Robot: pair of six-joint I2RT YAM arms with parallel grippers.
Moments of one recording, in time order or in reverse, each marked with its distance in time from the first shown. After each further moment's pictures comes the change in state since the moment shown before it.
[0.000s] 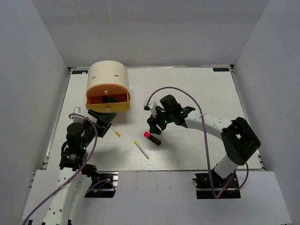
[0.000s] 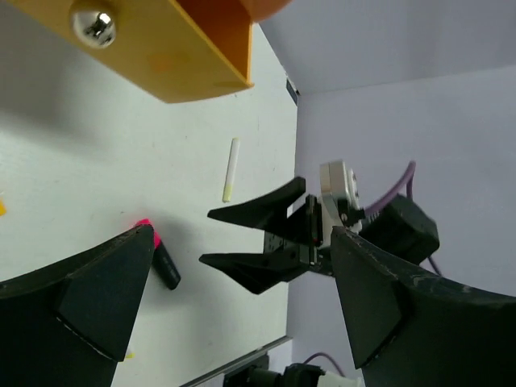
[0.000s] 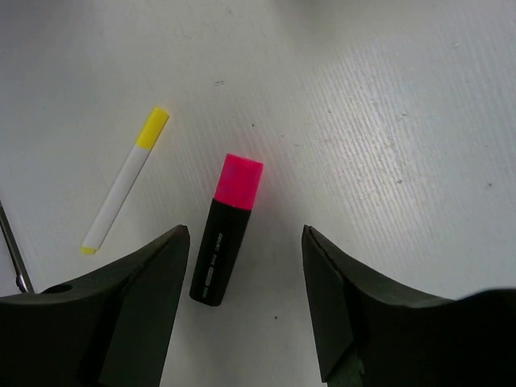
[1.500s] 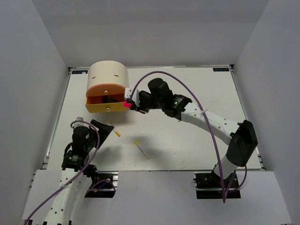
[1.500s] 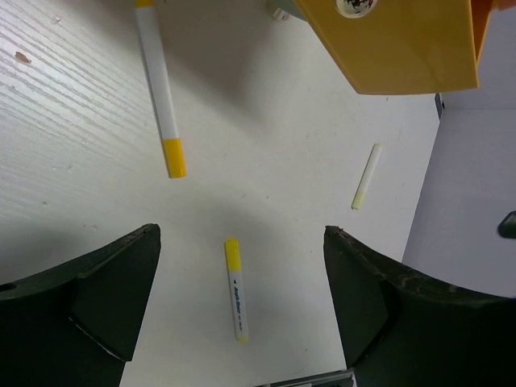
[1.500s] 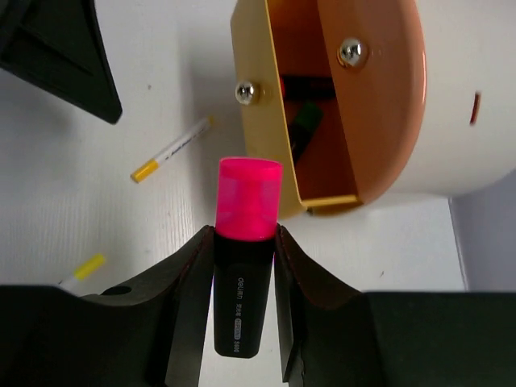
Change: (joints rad) left arm 0.000 -0.091 -0.104 -0.290 -0.167 0.144; right arm 0.165 0.013 0.409 -0.035 0.091 -0.349
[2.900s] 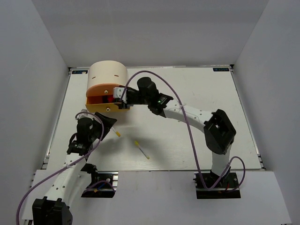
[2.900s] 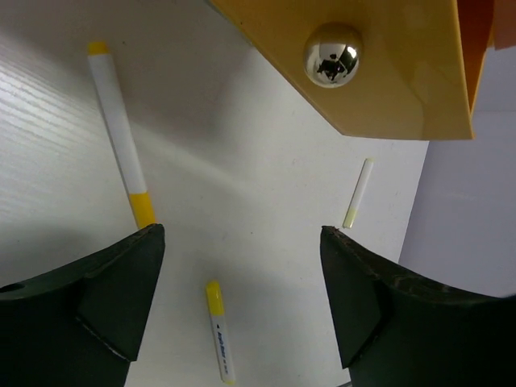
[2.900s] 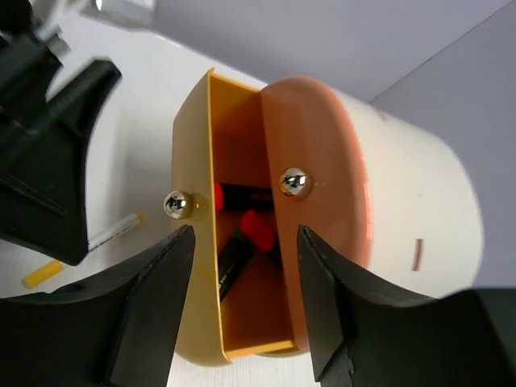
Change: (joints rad) left arm 0.000 0.290 -0.018 0.326 0.037 0.006; right arm 0.002 0.300 0.140 0.401 -0.125 -0.101
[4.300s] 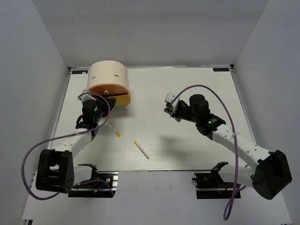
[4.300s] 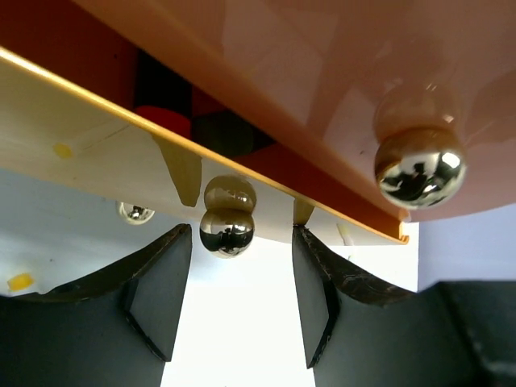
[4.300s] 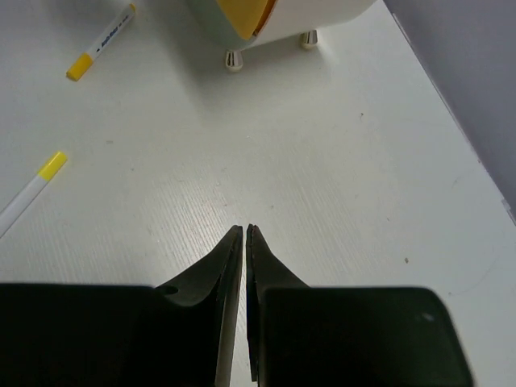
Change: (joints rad) left arm -0.002 0.536 0.165 0.561 -0.114 0.109; right arm -0.293 -0.750 -0.756 -0.127 0.097 0.233
